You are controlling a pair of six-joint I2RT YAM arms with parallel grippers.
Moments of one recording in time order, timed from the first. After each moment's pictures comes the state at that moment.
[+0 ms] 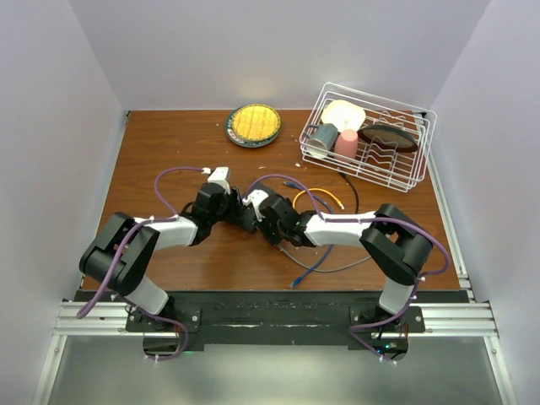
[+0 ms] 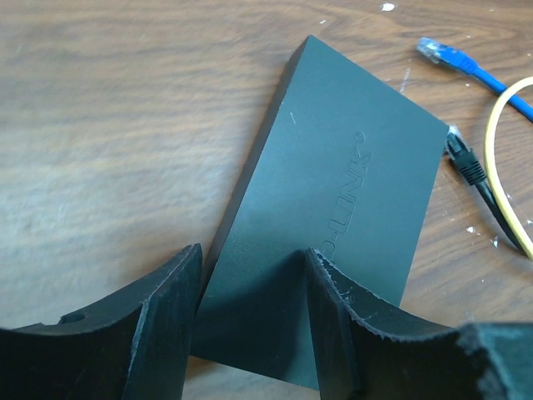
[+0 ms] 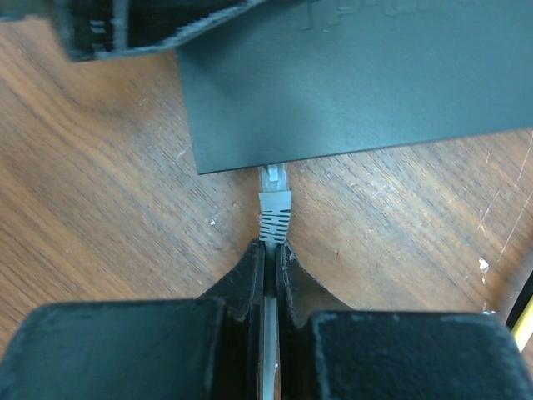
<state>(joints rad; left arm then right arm) -0.49 1.58 0.58 0.38 -0.01 -0.44 0.94 1.81 0.98 -0.02 0.07 0.11</state>
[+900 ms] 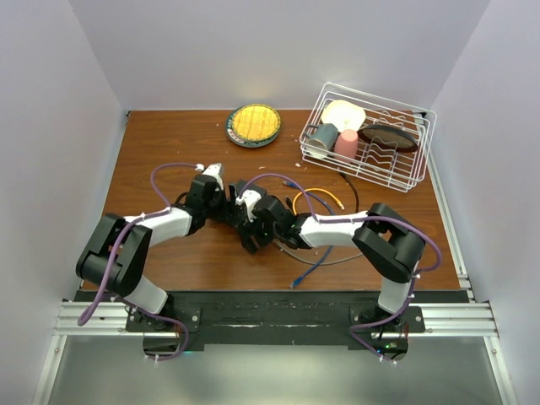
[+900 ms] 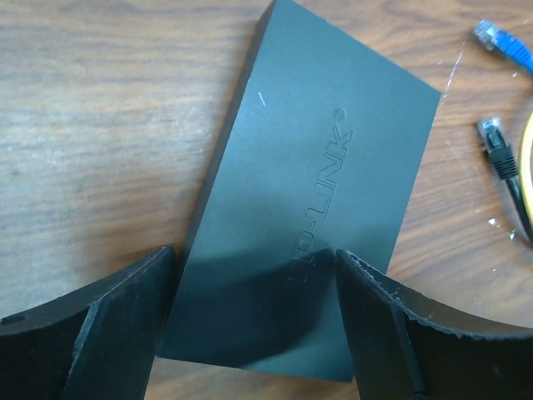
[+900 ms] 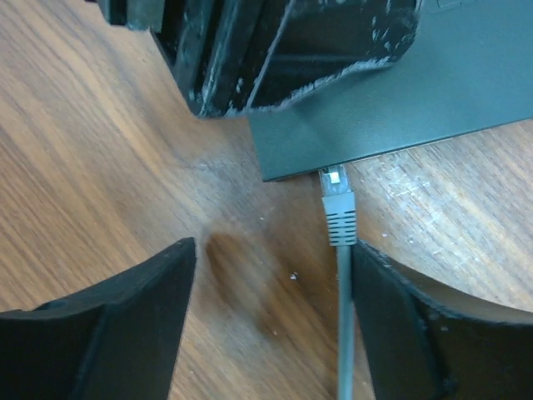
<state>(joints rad) -0.39 1.55 0.66 0.16 0.05 -0.46 0.96 1.84 0.99 0.11 -0.03 0.18</state>
